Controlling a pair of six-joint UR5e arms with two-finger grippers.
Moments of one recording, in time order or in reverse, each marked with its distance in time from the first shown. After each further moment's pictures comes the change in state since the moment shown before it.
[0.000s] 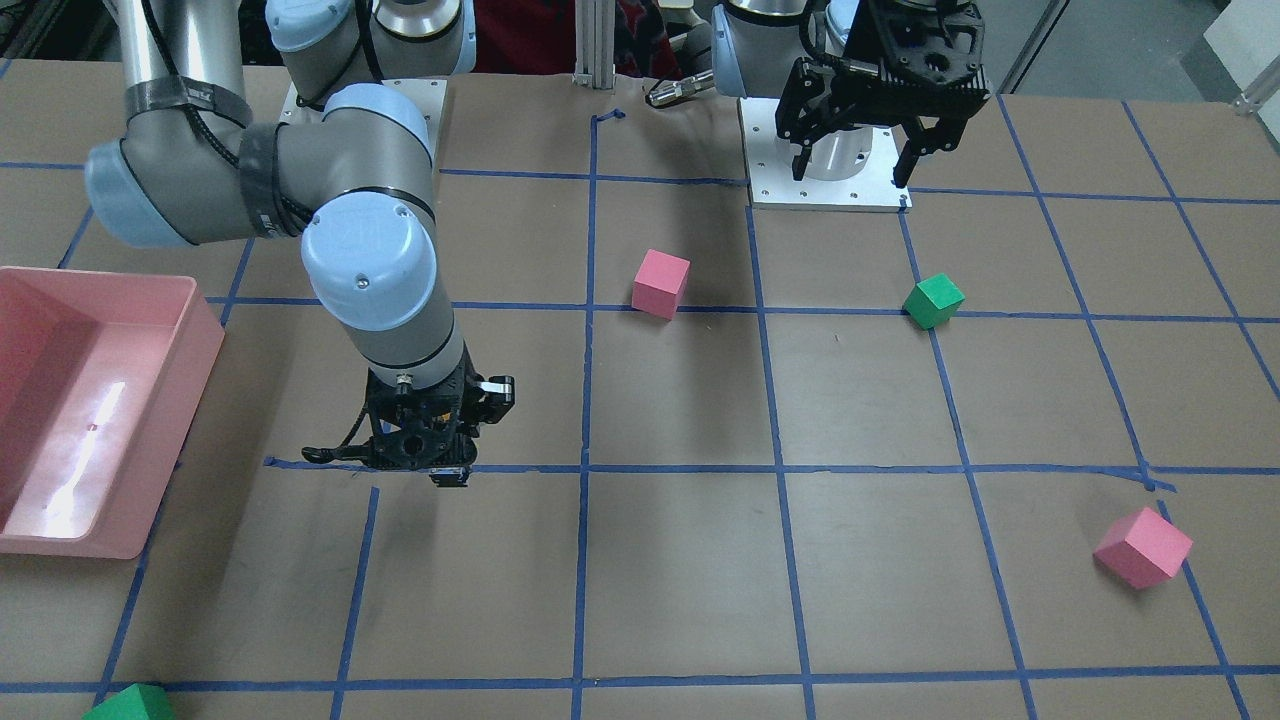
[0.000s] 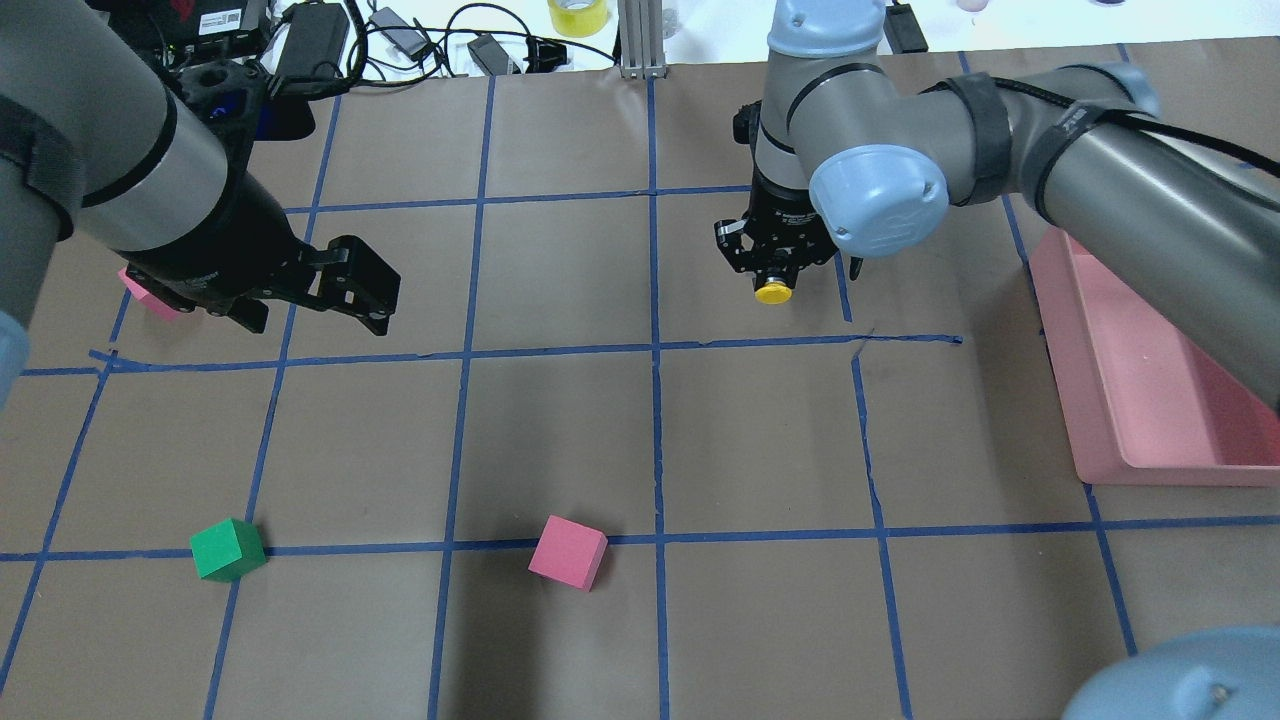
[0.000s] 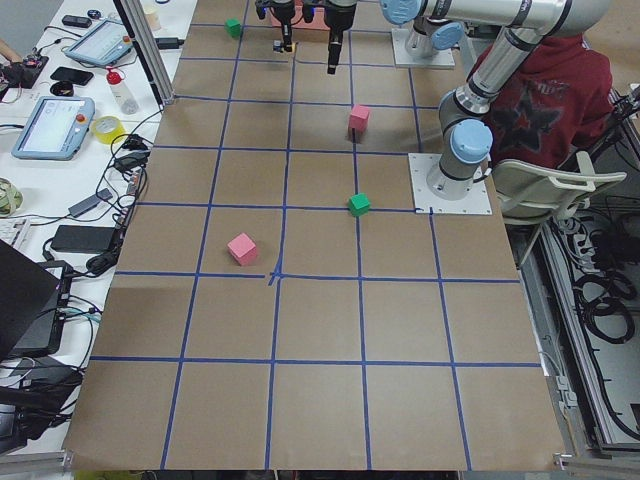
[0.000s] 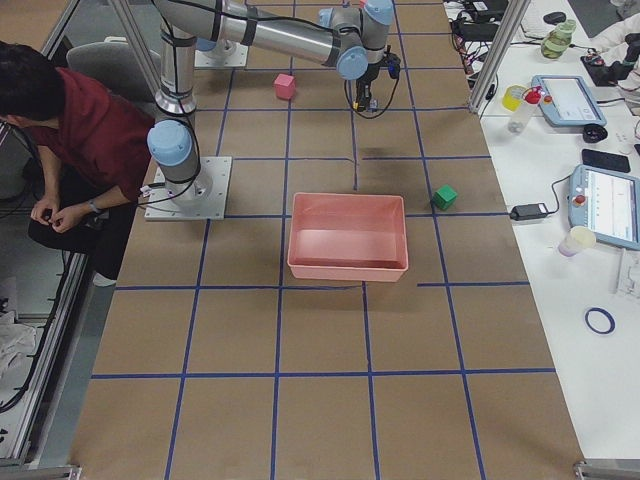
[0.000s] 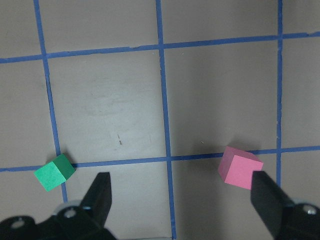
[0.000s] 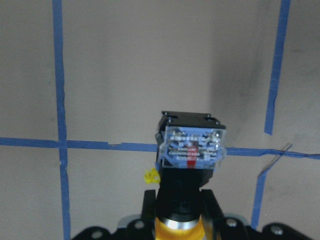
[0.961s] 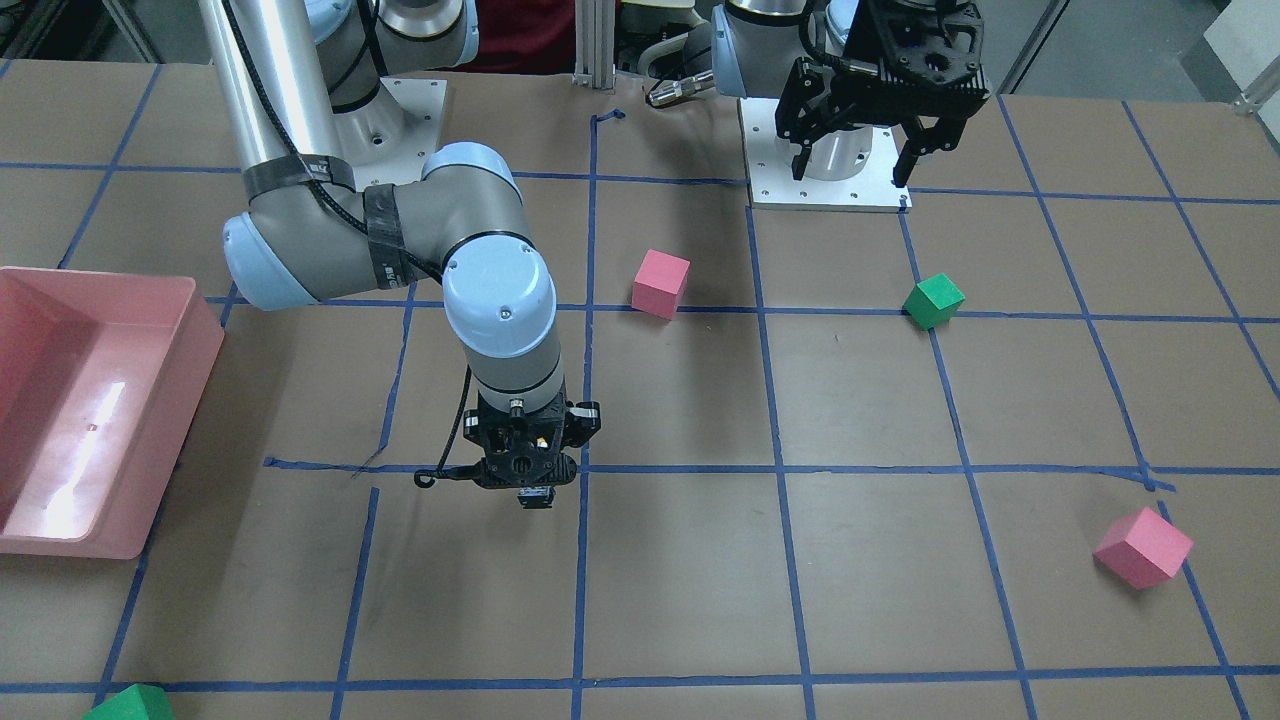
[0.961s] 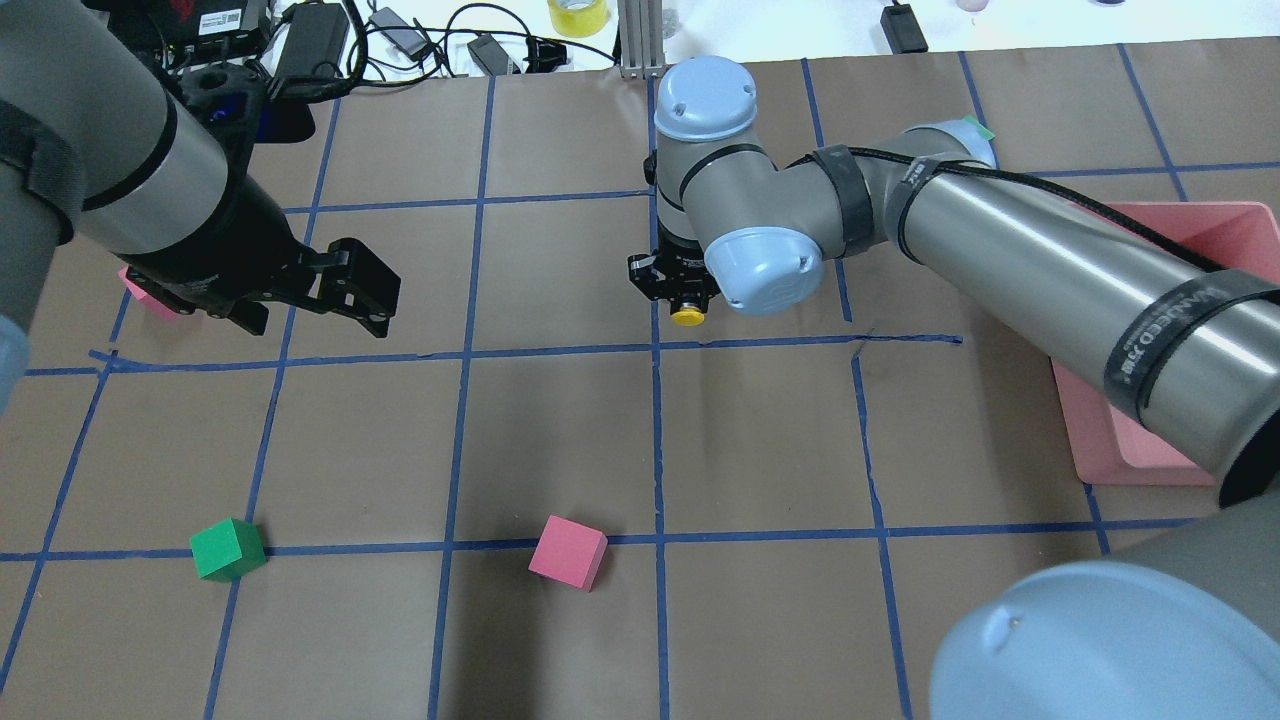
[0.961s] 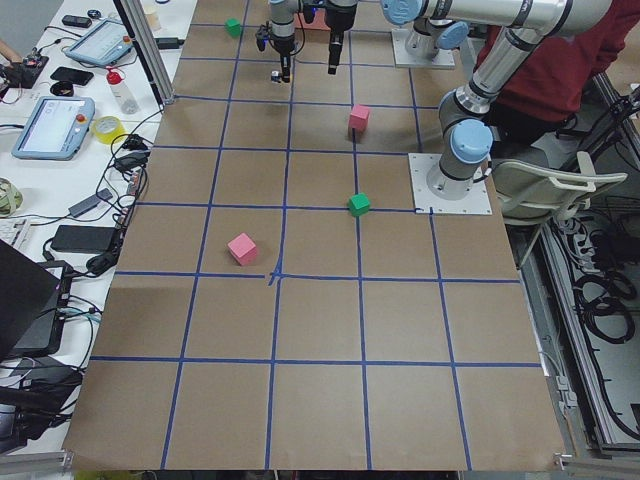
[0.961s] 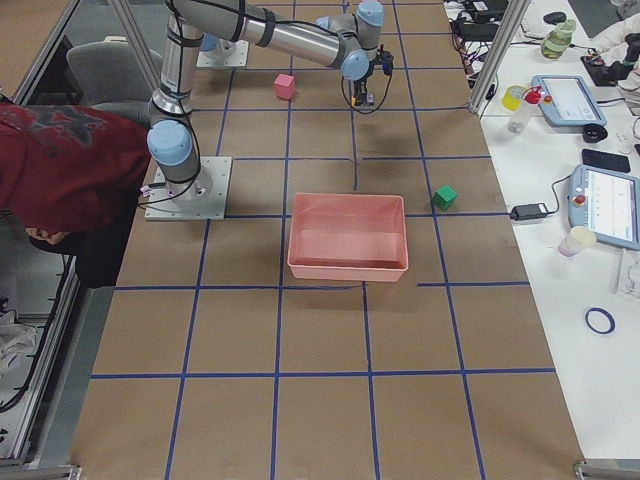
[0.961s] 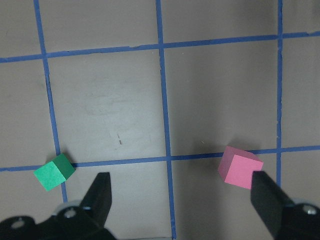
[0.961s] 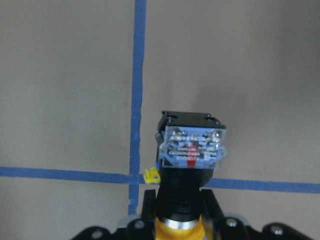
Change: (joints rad) left arm 0.000 0.003 -0.003 0.001 0.000 0.000; right arm 0.122 0.124 -0.006 -0.194 0.012 0.127
